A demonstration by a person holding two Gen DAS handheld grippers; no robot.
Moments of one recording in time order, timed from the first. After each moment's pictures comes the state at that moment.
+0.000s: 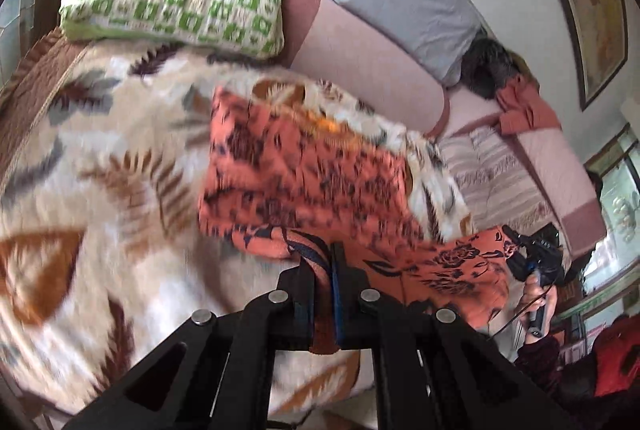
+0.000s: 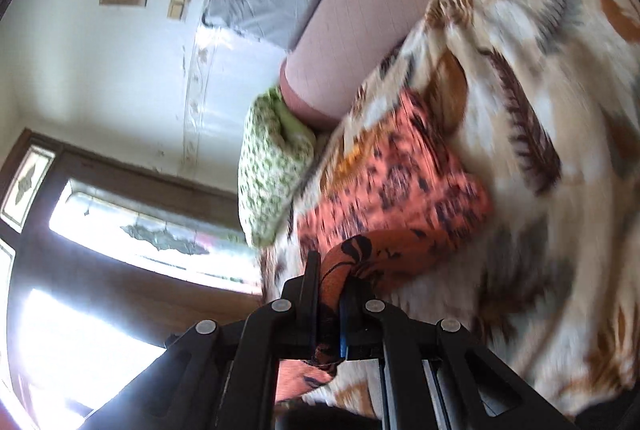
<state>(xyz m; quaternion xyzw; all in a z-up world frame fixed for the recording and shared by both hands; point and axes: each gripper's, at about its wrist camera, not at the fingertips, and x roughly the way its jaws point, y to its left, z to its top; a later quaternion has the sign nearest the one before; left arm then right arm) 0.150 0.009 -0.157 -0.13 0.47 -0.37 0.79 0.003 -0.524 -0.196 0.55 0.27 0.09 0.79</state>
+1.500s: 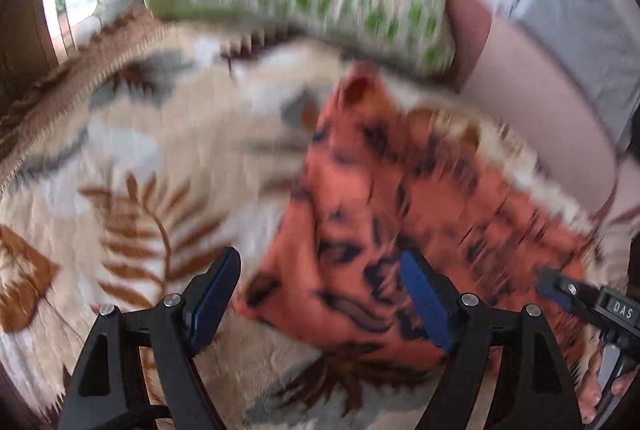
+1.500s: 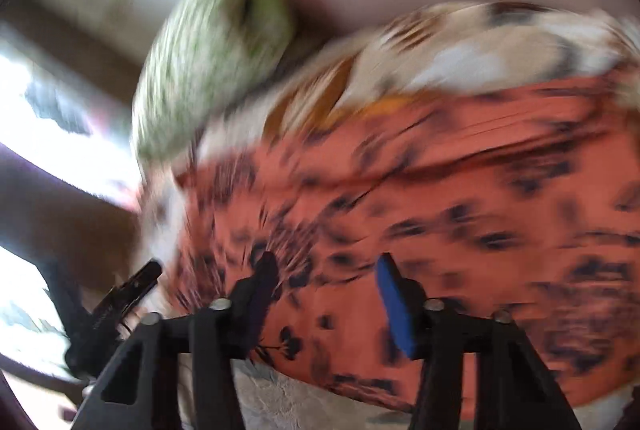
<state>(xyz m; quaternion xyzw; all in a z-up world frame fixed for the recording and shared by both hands) 0.261 -0.085 -0.283 -0.10 0.49 -0.07 0.86 0.293 -0.332 -0.267 0.24 0.51 0.11 0.82</state>
